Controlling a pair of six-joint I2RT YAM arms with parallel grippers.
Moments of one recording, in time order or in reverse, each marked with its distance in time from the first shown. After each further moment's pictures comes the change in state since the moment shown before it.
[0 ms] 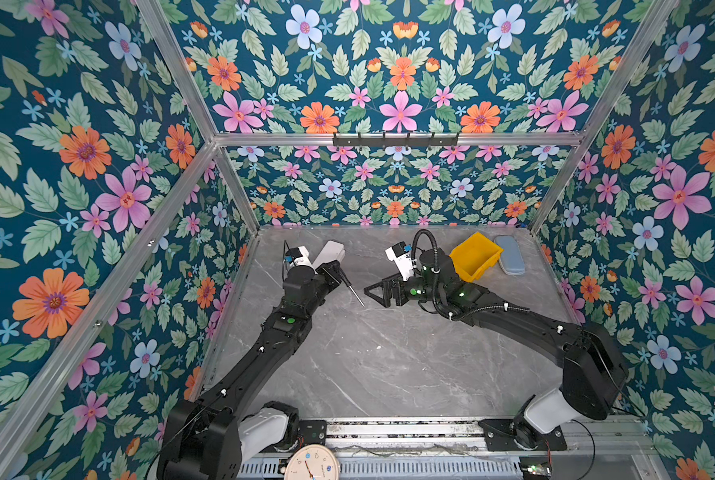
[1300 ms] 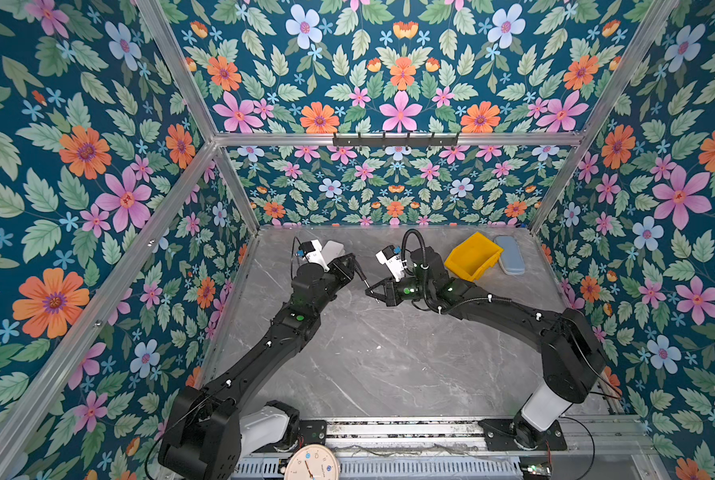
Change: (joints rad) left arm -0.071 0.048 0.028 0.115 0.025 -0.040; right arm -0.015 0.106 0.047 0.010 -0.109 0.015
